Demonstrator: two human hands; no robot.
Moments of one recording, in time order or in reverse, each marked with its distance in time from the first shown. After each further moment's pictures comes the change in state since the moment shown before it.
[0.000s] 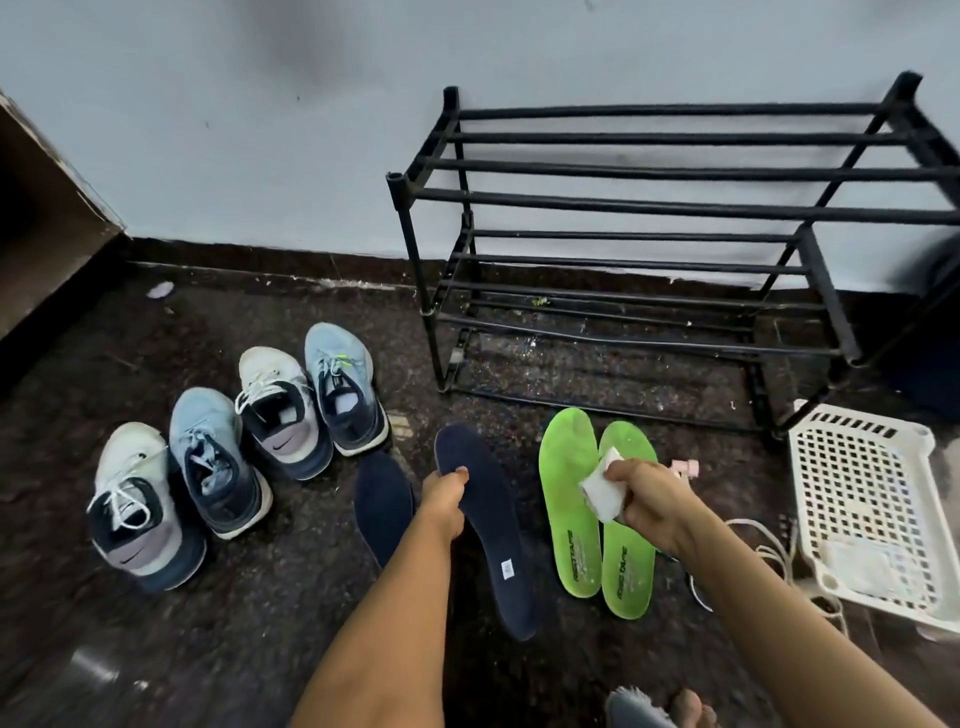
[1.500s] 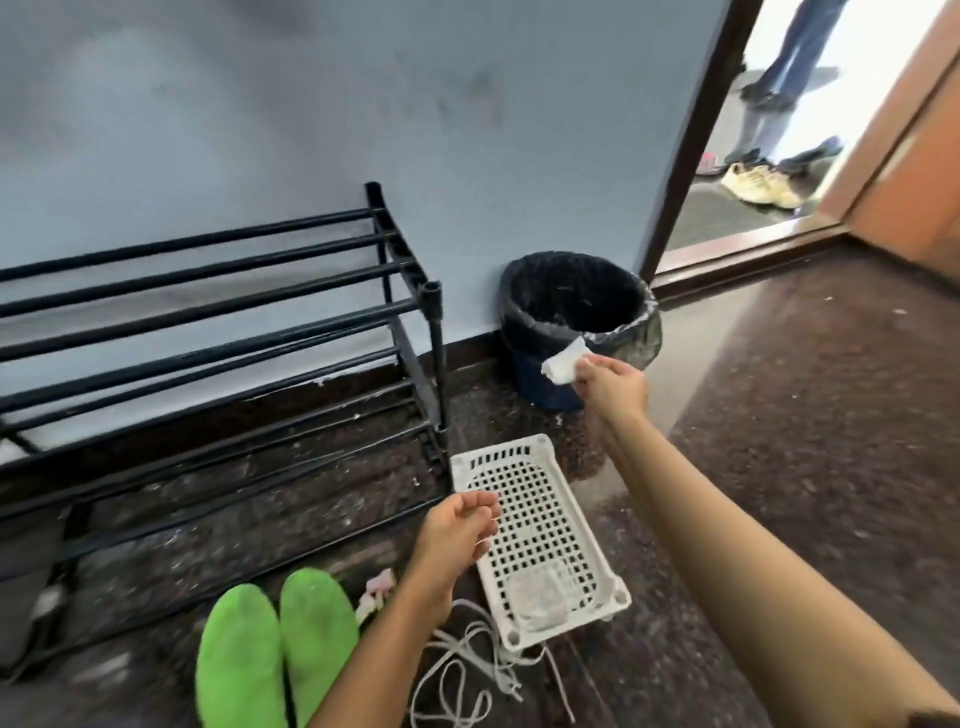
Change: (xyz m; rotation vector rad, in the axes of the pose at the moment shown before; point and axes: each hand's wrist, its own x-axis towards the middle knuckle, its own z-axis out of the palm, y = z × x) left_hand -0.200 -0.046 0.336 0.480 -0.827 0.374; right_hand -0.023 -0.184 -0.335 0.429 0.802 -0.677
